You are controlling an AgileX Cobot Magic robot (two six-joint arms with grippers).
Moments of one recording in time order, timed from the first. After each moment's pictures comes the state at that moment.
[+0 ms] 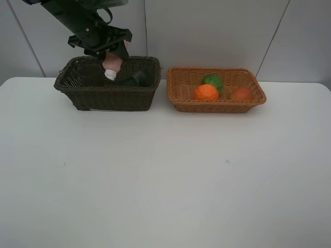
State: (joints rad) left arm -0.26 2.04 -1.64 -0.28 0.61 0.11; right arm -0.02 0.00 -0.52 -0.16 1.06 0.22
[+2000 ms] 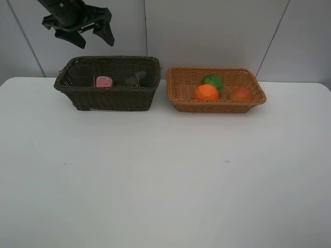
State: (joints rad) left arm -0.14 1.95 -1.69 -0.21 0.81 0.07; right arm -0.02 0.00 -0.52 -0.16 1.06 0.22
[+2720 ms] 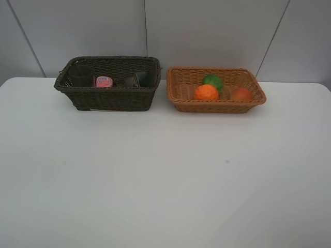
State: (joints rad) left arm 0.11 0.88 -0.88 -0.17 0.85 0.09; right arm -0.02 0.00 -0.52 -0.16 1.06 0.22
